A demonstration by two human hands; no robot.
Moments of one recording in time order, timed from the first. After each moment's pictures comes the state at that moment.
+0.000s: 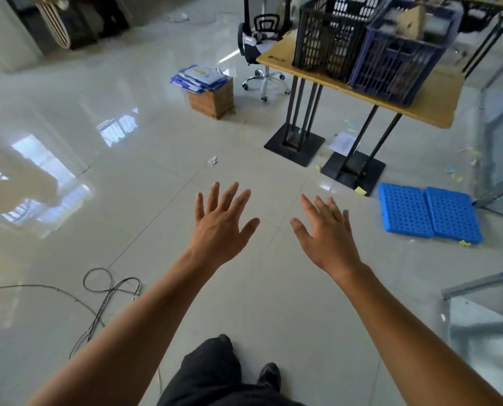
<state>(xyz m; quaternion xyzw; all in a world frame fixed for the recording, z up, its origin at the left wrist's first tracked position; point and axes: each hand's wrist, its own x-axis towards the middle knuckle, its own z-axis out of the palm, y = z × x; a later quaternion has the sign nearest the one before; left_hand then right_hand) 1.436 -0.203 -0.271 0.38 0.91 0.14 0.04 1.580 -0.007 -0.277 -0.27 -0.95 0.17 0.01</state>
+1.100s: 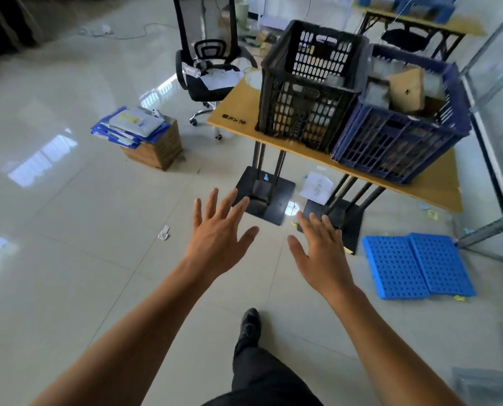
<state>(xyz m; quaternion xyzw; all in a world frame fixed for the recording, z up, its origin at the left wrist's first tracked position) 0.961 0.191 -0.288 0.48 0.87 0.13 0.07 1.149 0.339 -0.307 -0.37 -0.91 0.19 0.05</state>
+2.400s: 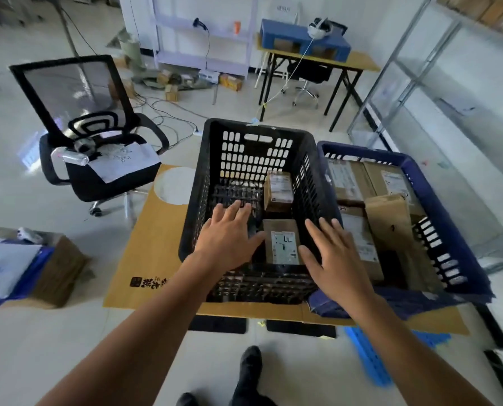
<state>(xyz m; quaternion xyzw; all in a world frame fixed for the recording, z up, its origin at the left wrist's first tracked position) 0.621 0.764 -0.249 0.59 0.77 0.13 0.21 0.869 0.827 -0.252 -0.49 -0.86 0.10 0.05</state>
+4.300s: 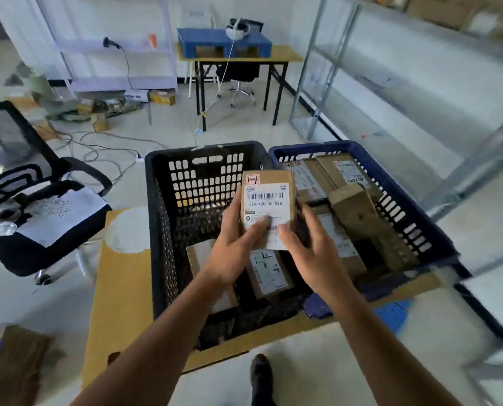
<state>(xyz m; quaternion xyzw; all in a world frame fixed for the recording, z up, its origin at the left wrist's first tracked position) 0.641 0.823 -0.218 0.47 0.40 0.56 0.55 0.814 0.828 -0.198 -0.51 -0.68 0.35 0.39</state>
